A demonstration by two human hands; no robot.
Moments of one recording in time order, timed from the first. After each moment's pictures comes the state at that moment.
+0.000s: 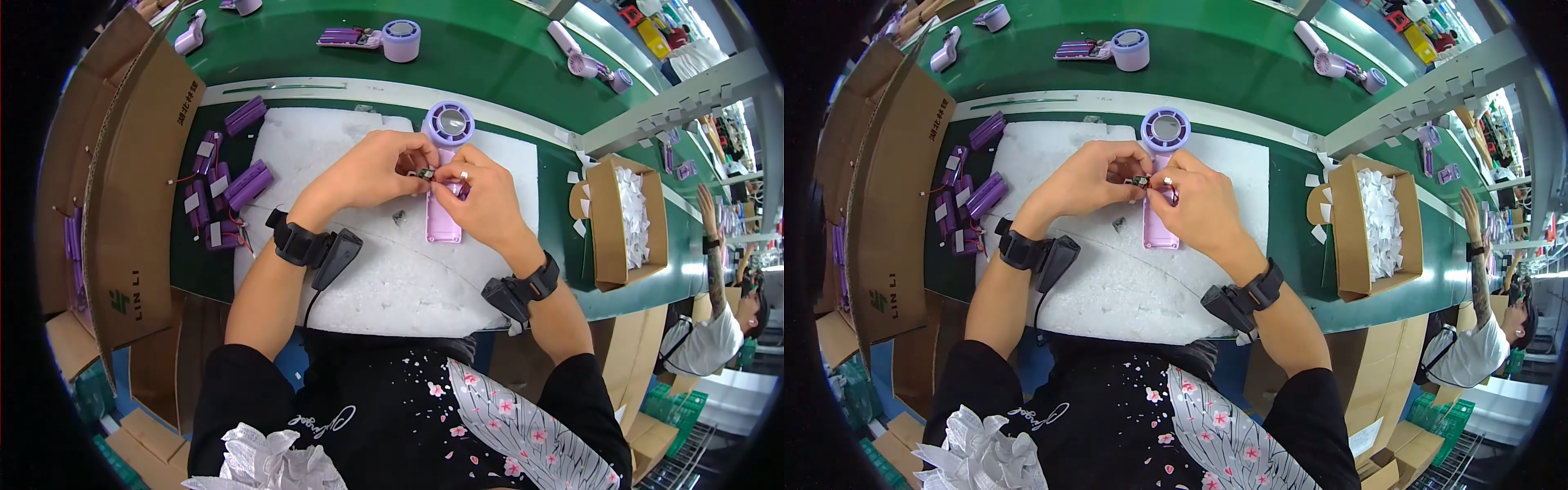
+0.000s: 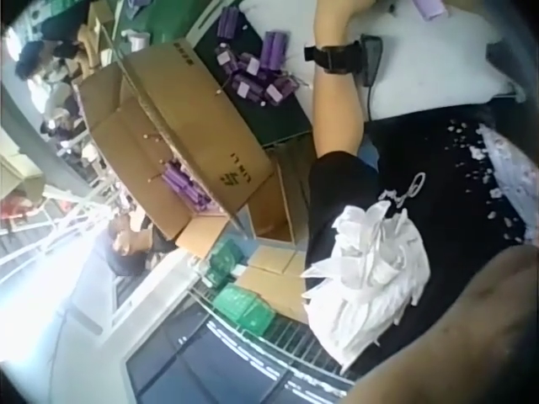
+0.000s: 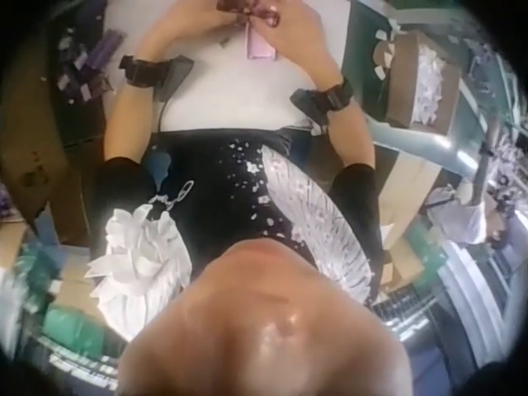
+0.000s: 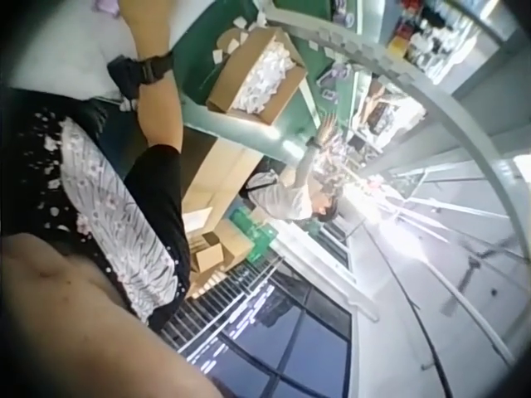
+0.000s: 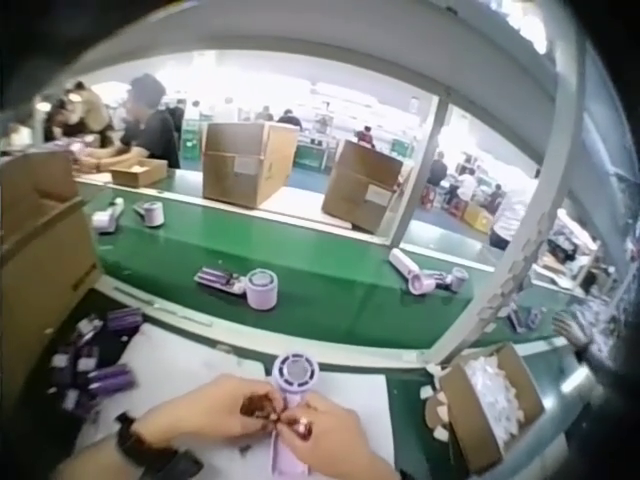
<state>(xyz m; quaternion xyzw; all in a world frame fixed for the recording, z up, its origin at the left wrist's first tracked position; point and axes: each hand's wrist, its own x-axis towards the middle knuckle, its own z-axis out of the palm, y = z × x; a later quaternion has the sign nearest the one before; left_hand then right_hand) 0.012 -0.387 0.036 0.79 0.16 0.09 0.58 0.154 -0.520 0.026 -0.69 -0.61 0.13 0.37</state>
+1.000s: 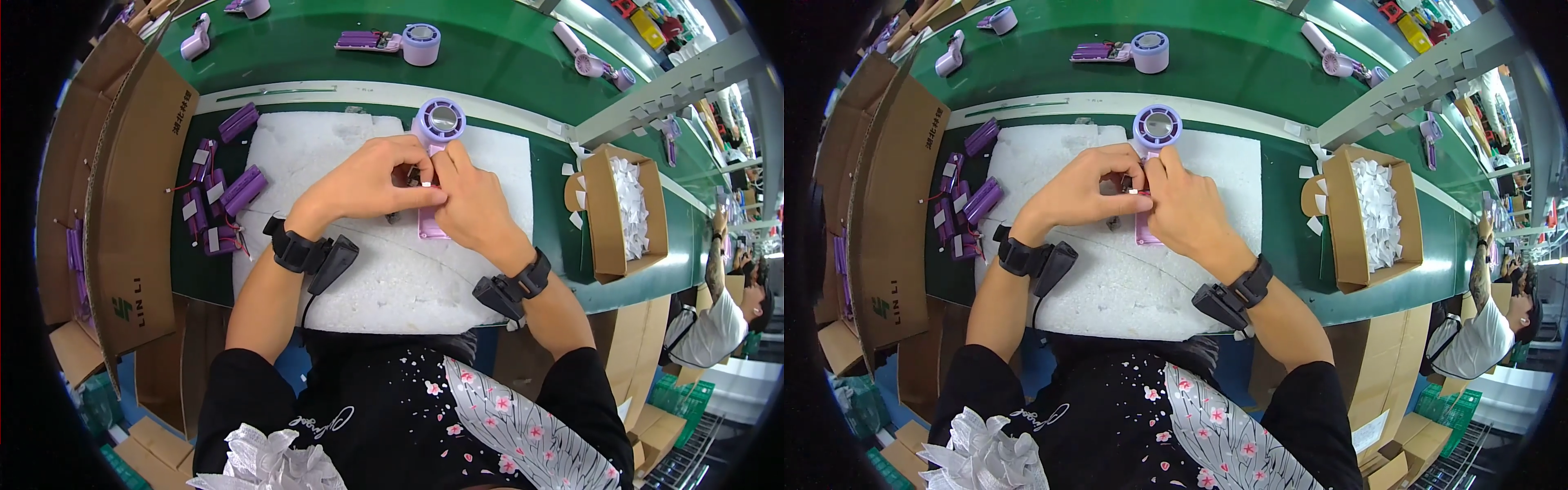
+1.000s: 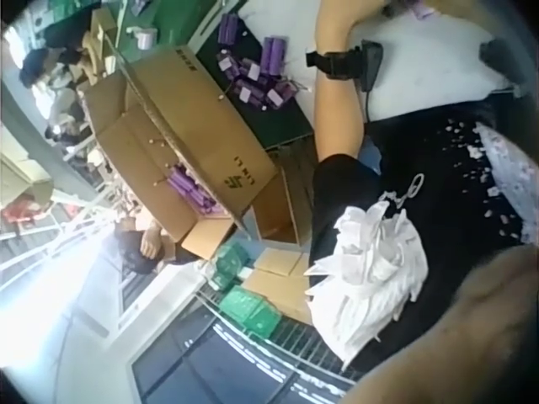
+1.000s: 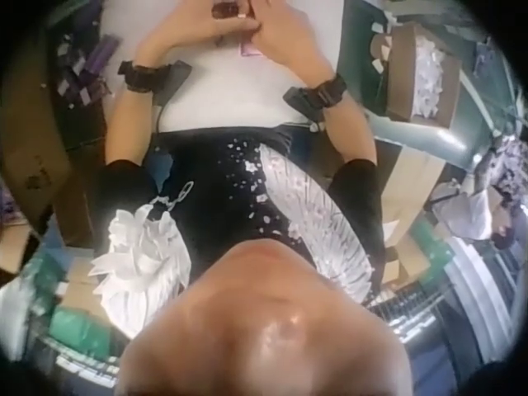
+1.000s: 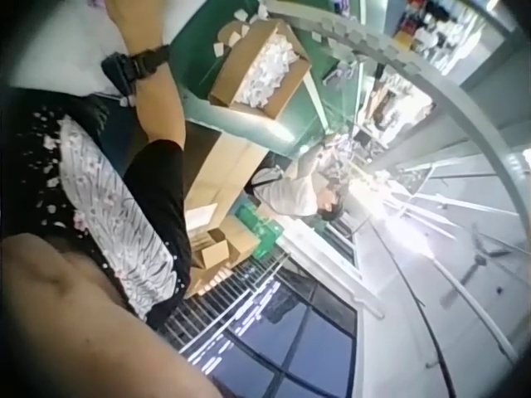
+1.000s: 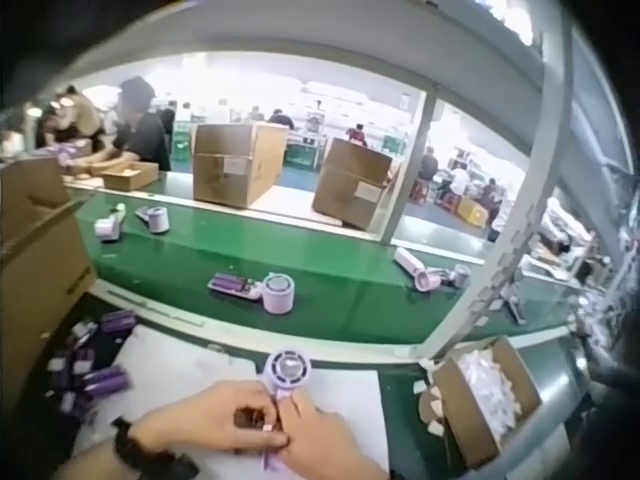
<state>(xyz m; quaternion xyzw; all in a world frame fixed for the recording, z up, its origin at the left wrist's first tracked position) 0.014 -0.395 0.040 0.85 0.07 0.13 0.50 0.148 -0.523 0.023 -0.71 -0.66 0.06 0.24</state>
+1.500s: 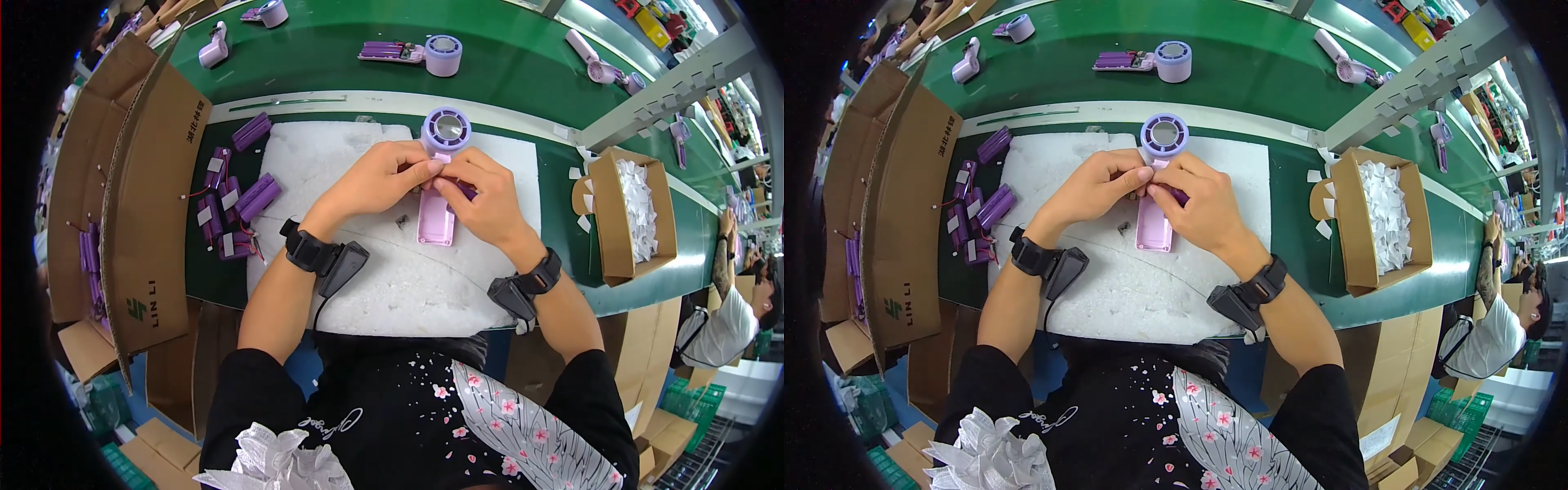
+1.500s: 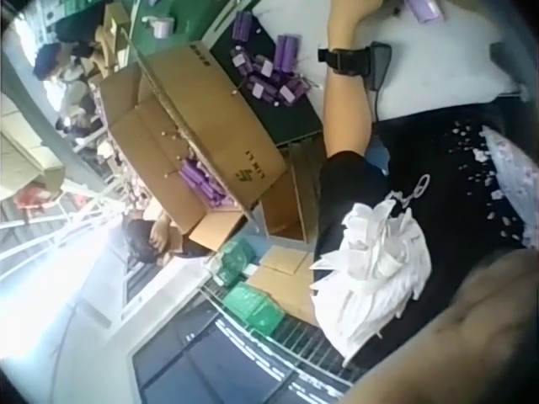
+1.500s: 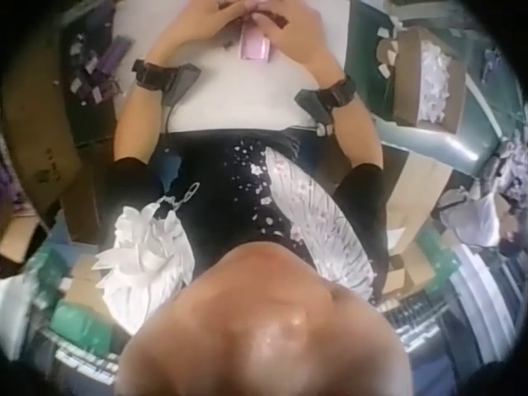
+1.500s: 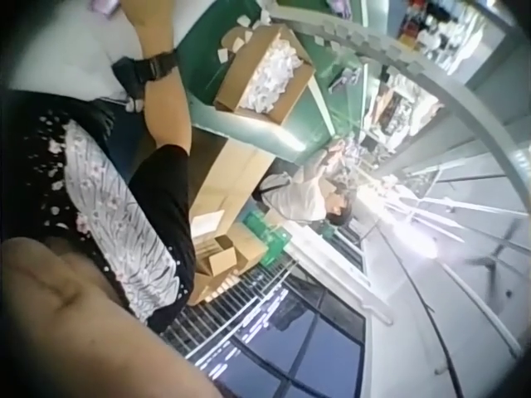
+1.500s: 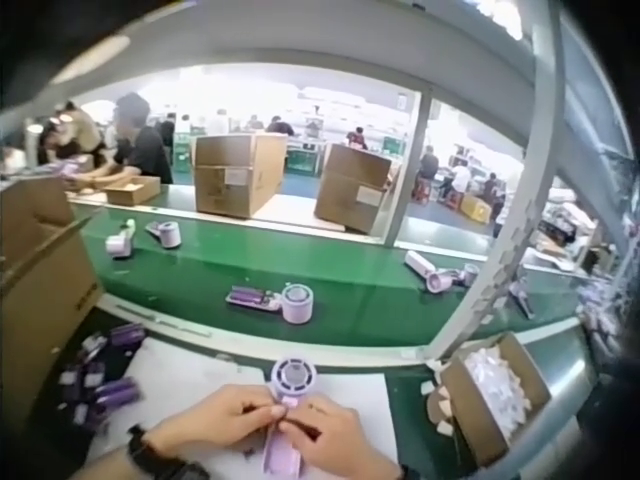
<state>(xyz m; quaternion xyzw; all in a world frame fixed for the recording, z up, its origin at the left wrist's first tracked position) 0.017 -0.388 0.027 0.79 0.14 0.11 0.59 0.159 -0.521 0.019 -0.61 -0.63 0.10 0.47</state>
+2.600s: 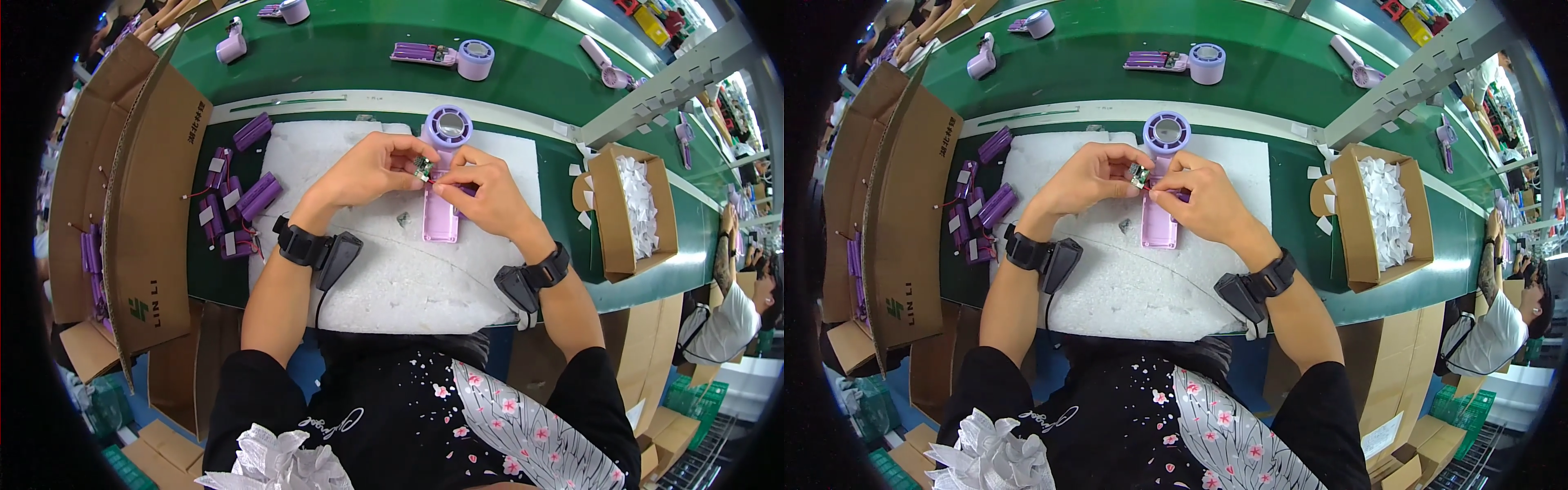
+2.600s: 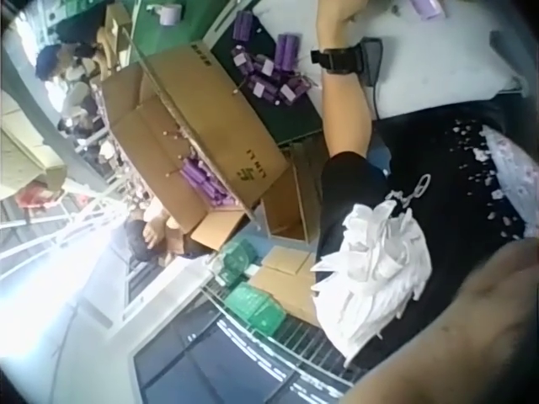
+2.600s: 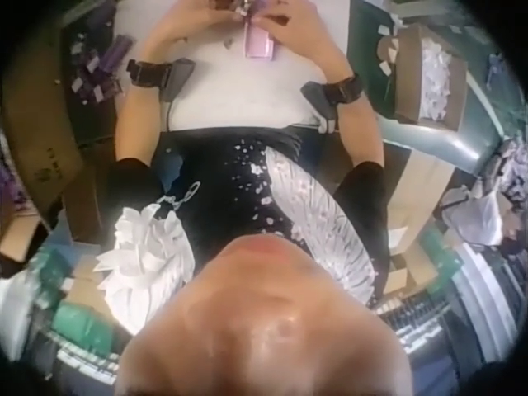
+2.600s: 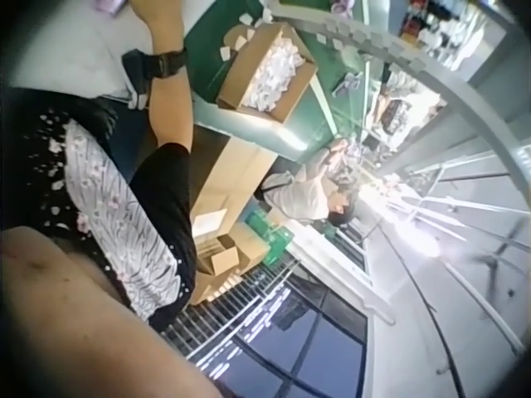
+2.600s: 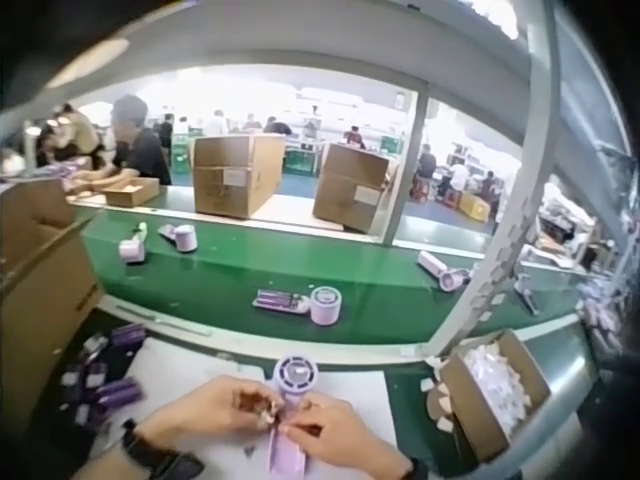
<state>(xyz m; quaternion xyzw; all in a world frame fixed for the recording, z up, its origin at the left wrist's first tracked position) 0.008 -0.373 0.029 0.71 0.13 0.06 0.69 0.171 -0.521 0.025 -0.61 -0.63 0.23 0.42</state>
